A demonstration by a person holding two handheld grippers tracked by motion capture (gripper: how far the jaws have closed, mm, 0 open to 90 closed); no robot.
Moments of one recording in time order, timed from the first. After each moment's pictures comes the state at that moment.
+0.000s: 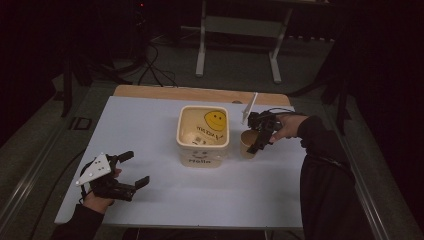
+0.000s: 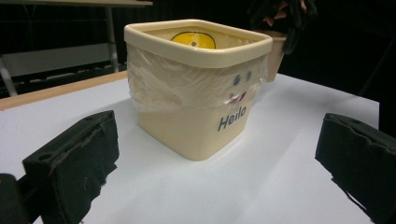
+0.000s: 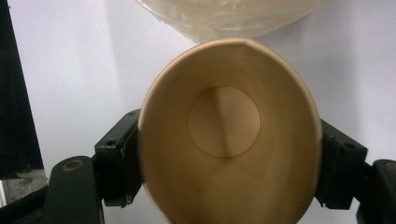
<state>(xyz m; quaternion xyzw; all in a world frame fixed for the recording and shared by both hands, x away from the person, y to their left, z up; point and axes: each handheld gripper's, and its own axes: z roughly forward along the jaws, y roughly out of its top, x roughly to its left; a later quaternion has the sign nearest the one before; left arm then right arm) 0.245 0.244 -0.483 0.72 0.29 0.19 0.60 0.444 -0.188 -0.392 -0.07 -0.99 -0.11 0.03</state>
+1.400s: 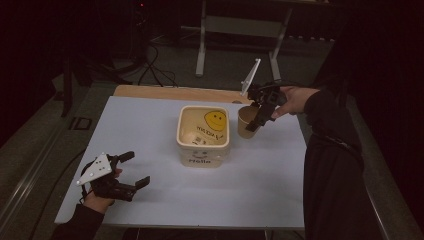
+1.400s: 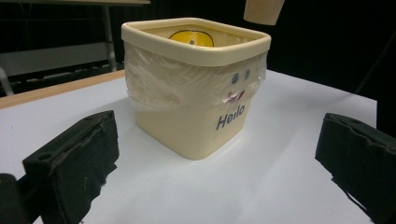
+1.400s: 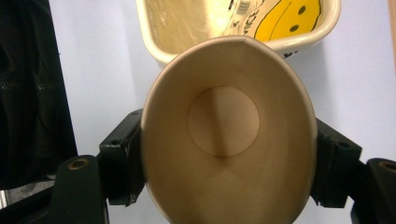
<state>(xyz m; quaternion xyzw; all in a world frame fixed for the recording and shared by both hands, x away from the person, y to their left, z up) 0.246 0.244 -0.484 0.72 0.29 0.19 0.60 0.447 -0.167 -0.296 -0.07 -0.99 -0.13 0.01</state>
